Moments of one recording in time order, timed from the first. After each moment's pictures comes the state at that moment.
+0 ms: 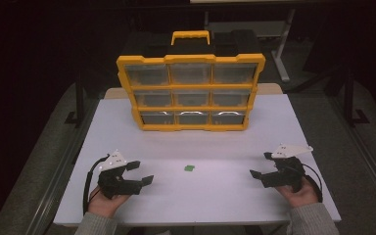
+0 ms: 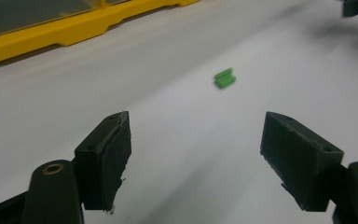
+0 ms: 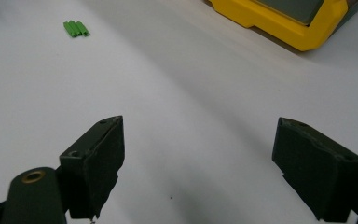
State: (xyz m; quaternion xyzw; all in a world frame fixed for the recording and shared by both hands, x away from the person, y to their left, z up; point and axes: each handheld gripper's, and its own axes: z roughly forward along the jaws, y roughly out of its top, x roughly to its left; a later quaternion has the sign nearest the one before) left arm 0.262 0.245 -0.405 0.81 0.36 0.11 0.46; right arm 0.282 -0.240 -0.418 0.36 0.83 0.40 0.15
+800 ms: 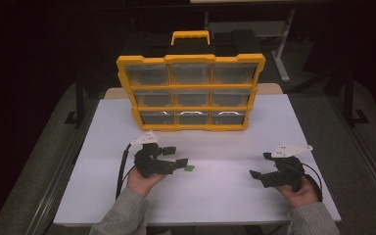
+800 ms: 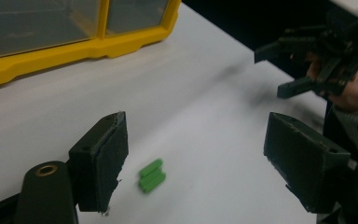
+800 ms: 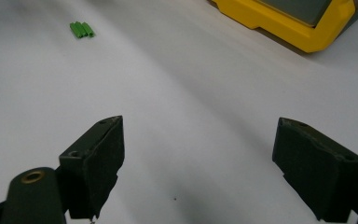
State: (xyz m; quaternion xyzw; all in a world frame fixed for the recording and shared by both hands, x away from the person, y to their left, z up) left arm 0.316 0.162 -0.398 0.77 0.35 -0.01 0.54; right arm 0.284 -0.241 -0.418 0.35 0.83 0.40 0.15
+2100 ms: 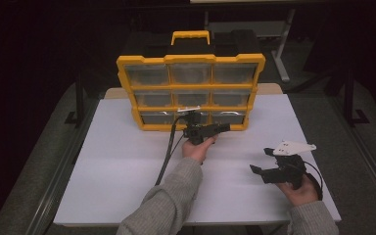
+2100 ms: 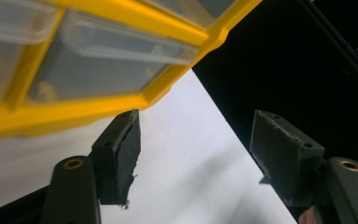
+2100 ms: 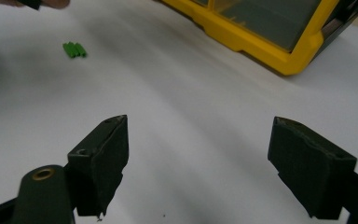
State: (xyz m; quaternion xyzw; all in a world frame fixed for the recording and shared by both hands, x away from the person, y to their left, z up) left arm 0.406 0.036 -0.403 0.66 0.48 -0.10 0.57; right arm 0.283 -0.239 -0.407 0.35 0.82 0.42 0.18
